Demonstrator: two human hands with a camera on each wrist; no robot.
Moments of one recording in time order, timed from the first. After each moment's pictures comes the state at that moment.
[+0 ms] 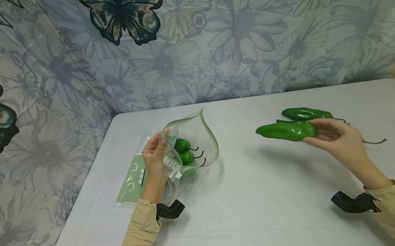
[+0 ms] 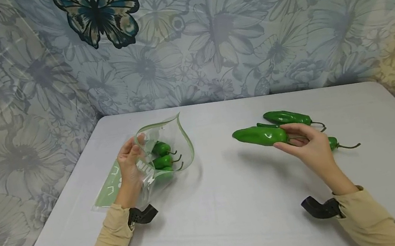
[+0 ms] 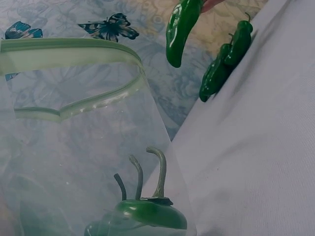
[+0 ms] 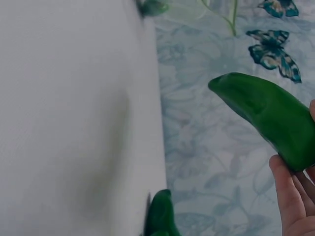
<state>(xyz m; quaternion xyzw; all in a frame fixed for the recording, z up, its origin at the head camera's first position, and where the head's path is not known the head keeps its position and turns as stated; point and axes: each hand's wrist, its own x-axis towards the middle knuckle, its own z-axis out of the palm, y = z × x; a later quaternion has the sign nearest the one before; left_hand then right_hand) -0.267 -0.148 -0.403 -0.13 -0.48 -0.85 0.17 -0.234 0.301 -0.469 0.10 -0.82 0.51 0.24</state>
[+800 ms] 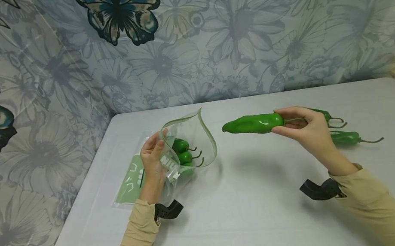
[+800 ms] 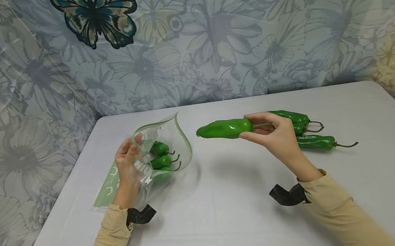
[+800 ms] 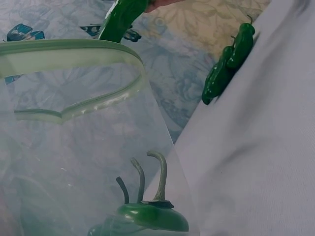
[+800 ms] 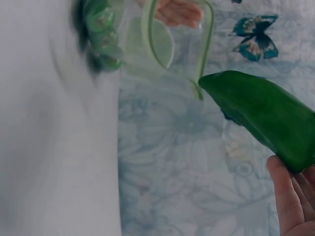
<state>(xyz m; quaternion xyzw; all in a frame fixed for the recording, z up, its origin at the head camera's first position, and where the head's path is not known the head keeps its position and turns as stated) -0.267 -0.150 -0.403 -0.14 -0.48 -0.85 0.17 -0.211 0.193 -0.353 0.18 -0.72 0.63 0.22</state>
